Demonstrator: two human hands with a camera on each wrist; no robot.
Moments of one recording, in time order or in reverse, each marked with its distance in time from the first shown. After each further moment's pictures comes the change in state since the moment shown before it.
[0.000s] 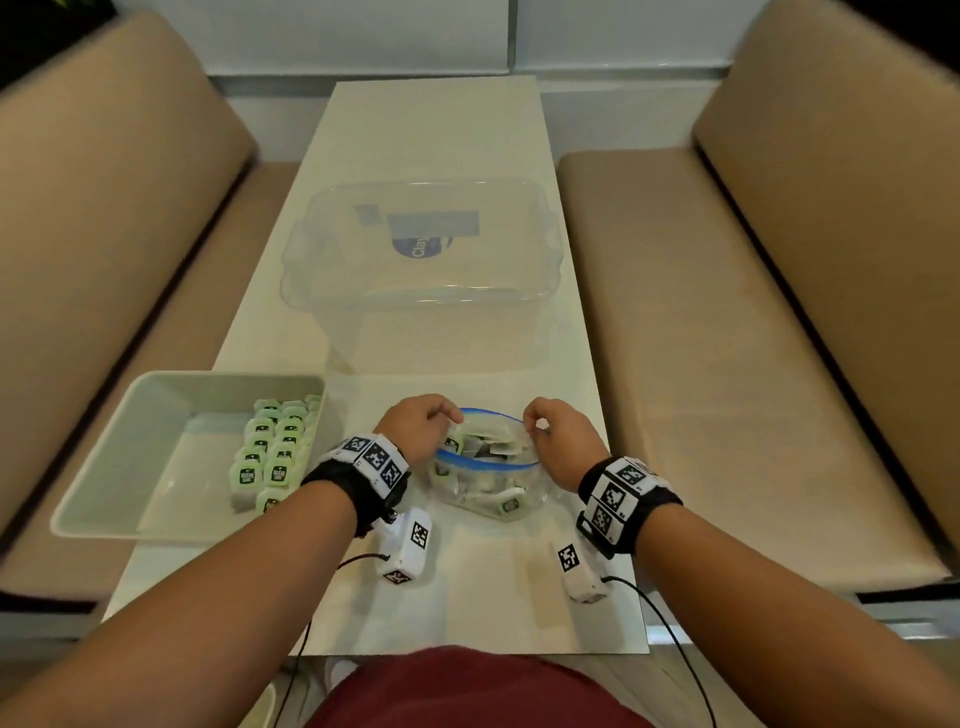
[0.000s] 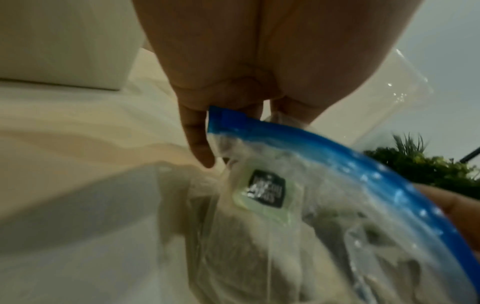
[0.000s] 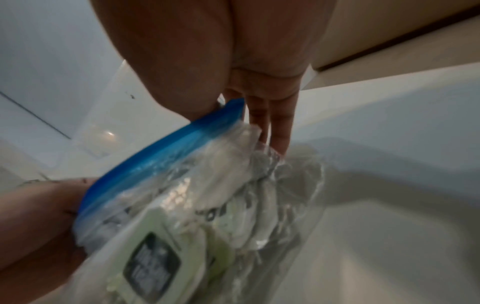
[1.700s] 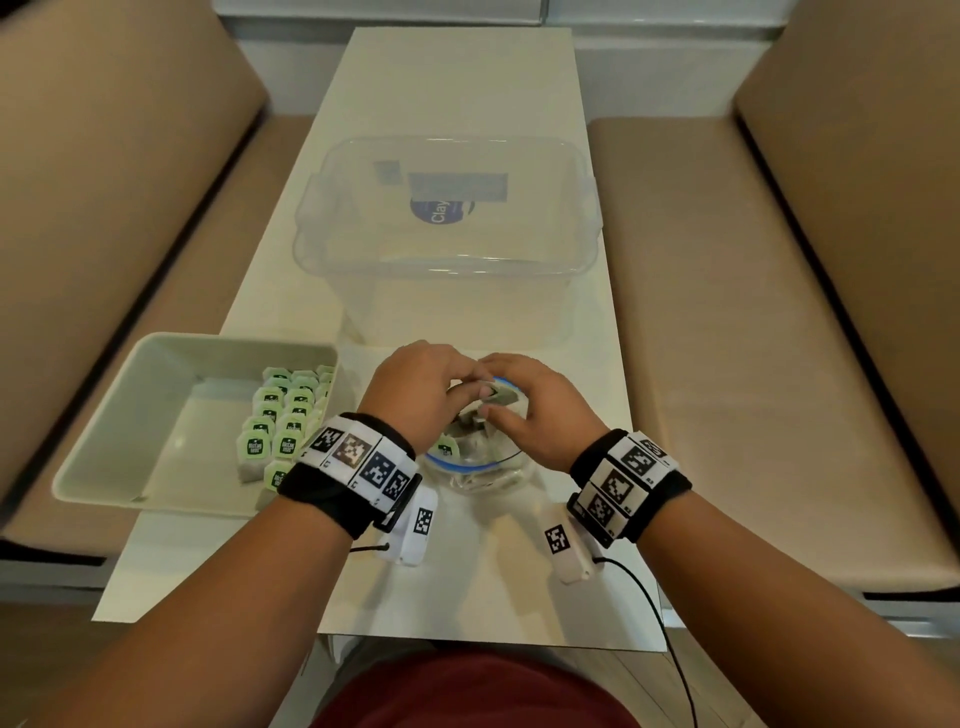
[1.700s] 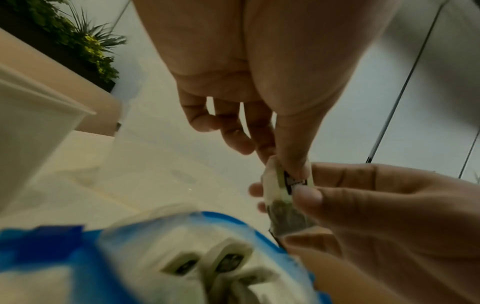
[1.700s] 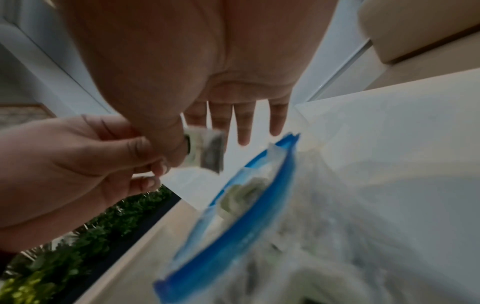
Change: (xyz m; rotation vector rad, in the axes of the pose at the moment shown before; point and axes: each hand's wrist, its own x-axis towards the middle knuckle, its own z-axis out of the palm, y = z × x) left_hand -0.039 0.034 -0.032 0.271 0.229 0.366; right_hand 0.006 -0.047 0.007 0.104 -0.050 -0.391
